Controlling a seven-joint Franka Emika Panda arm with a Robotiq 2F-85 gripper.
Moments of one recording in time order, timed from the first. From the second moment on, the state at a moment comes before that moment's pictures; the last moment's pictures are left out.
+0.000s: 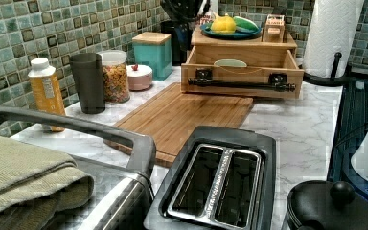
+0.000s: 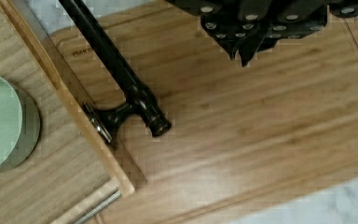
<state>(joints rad) -0.02 -0.01 -0.03 -2.13 0.03 0.44 -0.56</state>
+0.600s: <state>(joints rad) -0.01 -0.19 -0.02 -2.41 -0.02 0.65 -0.83</state>
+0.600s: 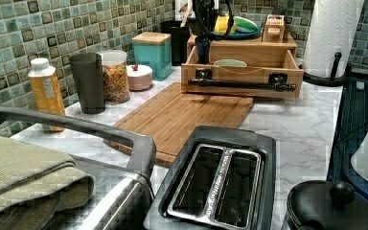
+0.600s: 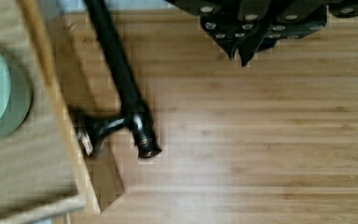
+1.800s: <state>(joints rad) -0.01 -0.19 -0.01 -2.67 -0.21 0.93 -1.13</state>
